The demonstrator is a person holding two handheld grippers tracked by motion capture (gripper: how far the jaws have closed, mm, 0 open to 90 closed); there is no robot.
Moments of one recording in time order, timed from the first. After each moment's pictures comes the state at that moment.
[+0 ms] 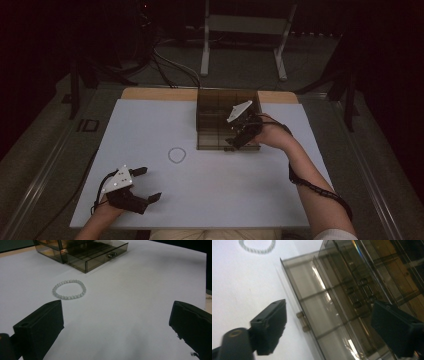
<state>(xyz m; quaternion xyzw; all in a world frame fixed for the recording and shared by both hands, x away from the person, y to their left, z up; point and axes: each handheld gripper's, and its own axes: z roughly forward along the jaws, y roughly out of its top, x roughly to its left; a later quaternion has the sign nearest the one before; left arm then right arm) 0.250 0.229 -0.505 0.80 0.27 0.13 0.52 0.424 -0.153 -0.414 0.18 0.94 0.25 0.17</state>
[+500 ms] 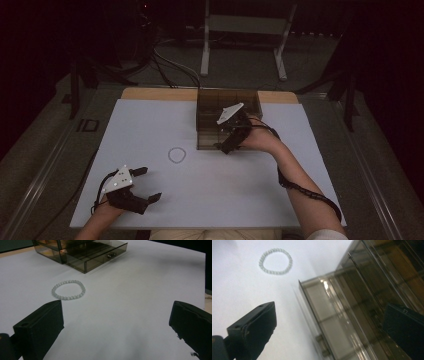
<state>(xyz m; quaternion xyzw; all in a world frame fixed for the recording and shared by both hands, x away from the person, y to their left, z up) 0.250 0.229 -0.504 0.80 0.27 0.13 0.52 0.416 -0.123 -0.421 0.18 0.93 0.29 0.14</state>
